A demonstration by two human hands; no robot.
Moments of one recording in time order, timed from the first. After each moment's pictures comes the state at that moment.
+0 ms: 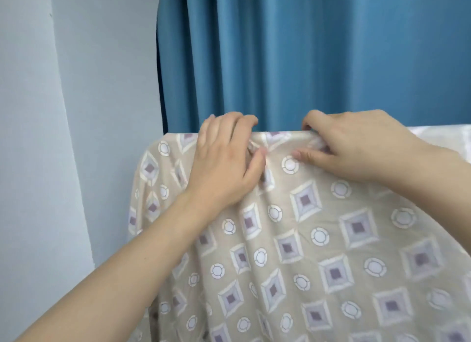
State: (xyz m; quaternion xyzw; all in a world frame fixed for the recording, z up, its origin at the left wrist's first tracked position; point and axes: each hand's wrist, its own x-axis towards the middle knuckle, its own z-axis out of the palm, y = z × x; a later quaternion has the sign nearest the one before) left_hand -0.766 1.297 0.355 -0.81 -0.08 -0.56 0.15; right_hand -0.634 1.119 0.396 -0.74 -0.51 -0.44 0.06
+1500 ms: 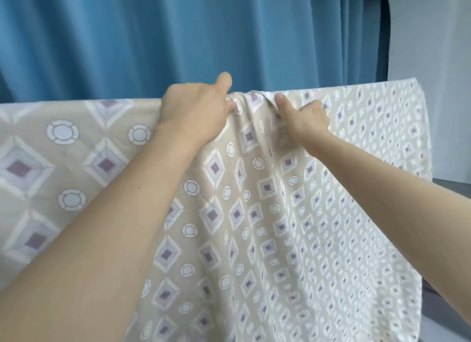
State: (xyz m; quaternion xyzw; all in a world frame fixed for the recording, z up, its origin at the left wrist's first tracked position) left_hand -0.676 1.232 0.384 -0.86 0.14 -0.48 0.15; right_hand -0.614 1.030 0.332 -0.80 0.10 -0.30 0.50
